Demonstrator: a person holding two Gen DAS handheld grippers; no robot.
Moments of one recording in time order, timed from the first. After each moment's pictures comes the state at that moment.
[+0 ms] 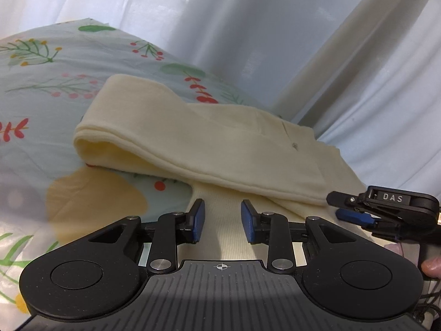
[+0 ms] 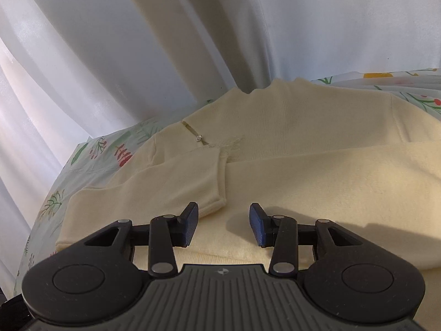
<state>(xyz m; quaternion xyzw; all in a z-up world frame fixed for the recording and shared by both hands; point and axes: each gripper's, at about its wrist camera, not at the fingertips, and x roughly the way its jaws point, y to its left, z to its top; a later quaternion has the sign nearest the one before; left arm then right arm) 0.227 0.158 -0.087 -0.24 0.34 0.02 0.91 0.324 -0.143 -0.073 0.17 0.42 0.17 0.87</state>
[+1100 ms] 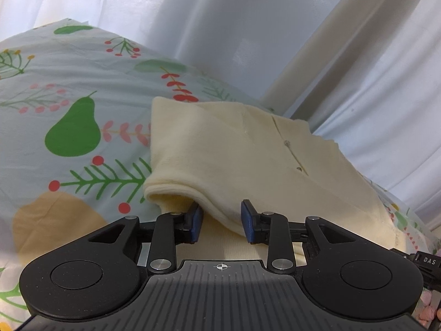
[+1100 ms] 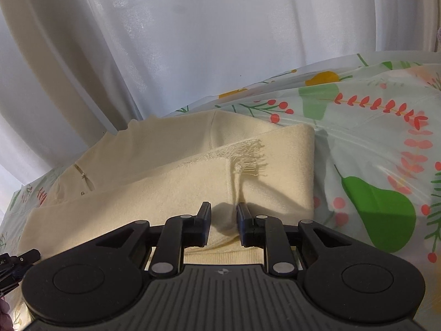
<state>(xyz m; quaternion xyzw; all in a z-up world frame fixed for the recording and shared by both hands) 0.265 0.139 -0.079 -0.22 0.37 0.01 0.90 0.272 -0.274 -0.078 0.19 0.38 -0.01 0.90</state>
